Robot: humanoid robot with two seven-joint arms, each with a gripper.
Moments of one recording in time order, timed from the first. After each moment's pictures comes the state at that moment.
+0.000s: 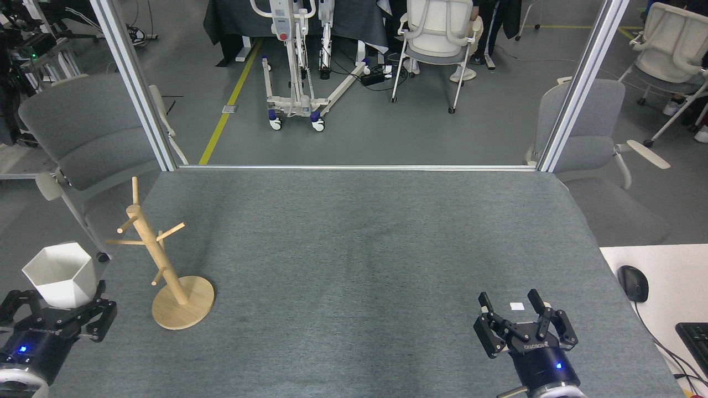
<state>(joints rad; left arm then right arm) -0.12 0.24 0.54 -1.44 -1.68 -0.52 0.01 0.01 0.04 -0.21 -1.56 1.44 -0.35 0.02</state>
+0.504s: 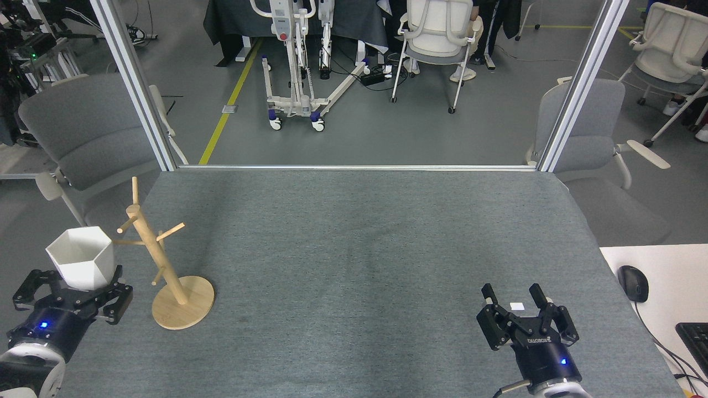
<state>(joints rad) -0.18 0.24 0.48 -1.43 -1.71 -0.51 -0.06 0.00 0.04 -0.21 -1.56 1.34 -0.34 0.01</state>
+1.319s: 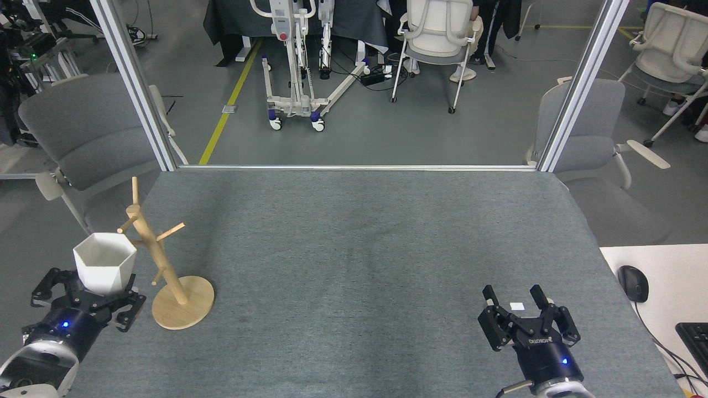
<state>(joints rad) -0.18 0.24 0.43 -1.44 -1.88 -0.51 -0.06 0.00 0.02 -0.21 -1.55 1.34 -0.34 0.01</state>
